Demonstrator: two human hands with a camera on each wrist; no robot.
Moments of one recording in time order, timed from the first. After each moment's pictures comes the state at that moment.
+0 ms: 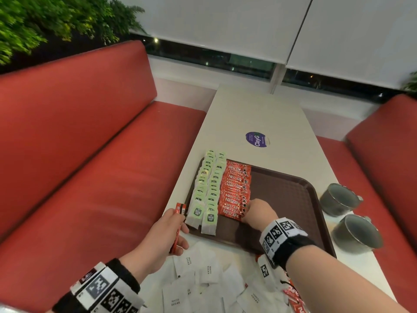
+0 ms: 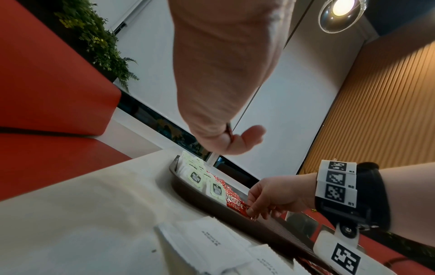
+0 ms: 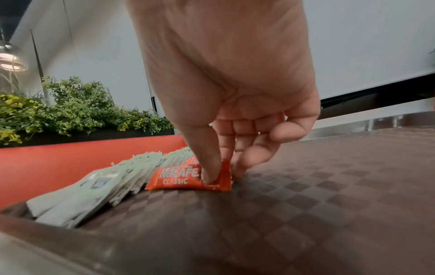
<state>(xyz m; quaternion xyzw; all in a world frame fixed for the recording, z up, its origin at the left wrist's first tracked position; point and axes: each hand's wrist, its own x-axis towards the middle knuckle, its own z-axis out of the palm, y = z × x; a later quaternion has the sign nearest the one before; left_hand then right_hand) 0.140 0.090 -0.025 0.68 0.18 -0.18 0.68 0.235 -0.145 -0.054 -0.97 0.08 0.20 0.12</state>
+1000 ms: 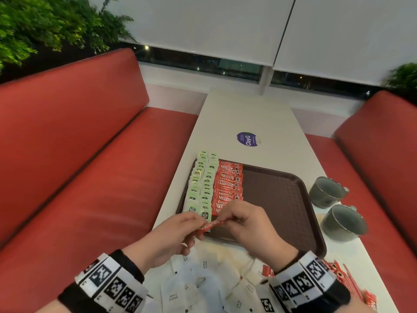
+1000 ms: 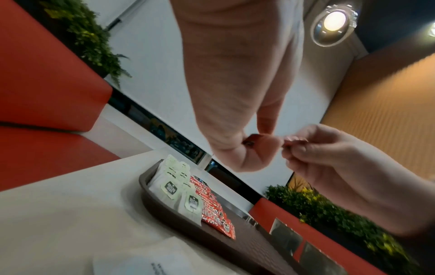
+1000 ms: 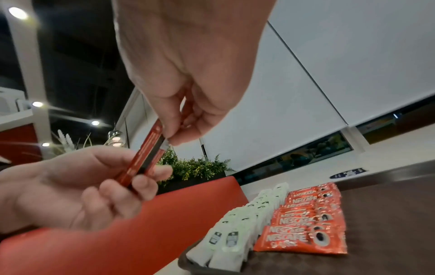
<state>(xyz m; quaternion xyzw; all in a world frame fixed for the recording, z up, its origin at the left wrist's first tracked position) 0.134 0.073 -0.006 0.68 0.04 -0.29 0.67 0.136 -0.123 -0.002 -0.88 -0.19 -0.05 0.43</state>
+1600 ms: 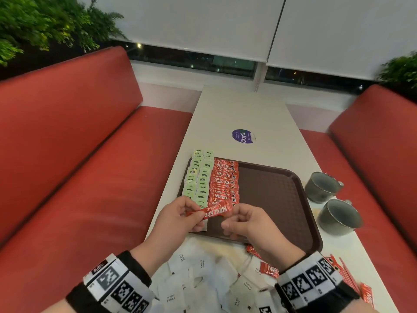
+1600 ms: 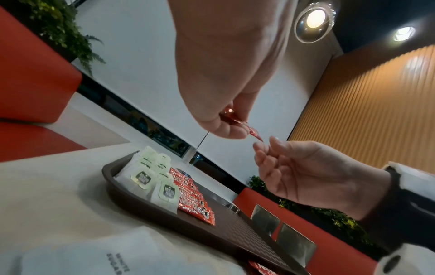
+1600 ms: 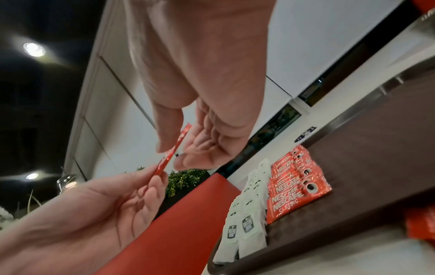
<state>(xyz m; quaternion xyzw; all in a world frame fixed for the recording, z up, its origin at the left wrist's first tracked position) 0.141 0.056 -0.007 0.70 0.04 -0.08 0.71 0.132 -0.133 -0.004 -0.73 0.05 0.14 0.67</state>
